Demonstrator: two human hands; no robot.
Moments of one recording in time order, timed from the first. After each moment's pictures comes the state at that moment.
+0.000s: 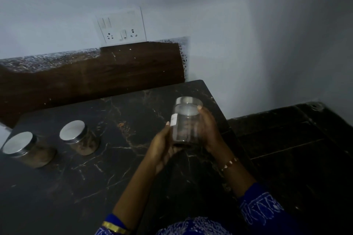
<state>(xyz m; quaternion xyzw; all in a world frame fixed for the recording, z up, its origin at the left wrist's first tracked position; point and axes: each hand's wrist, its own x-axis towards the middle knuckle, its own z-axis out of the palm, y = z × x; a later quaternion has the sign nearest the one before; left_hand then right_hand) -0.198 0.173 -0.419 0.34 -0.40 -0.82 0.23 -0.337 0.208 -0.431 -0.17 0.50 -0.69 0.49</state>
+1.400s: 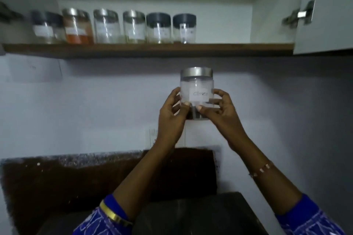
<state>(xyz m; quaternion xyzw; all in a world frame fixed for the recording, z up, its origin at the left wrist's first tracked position) -0.168 0.027 -0.119 0.17 -0.68 -0.40 0.58 -0.293 0.077 -0.120 -0.55 0.49 -0.67 0.10</state>
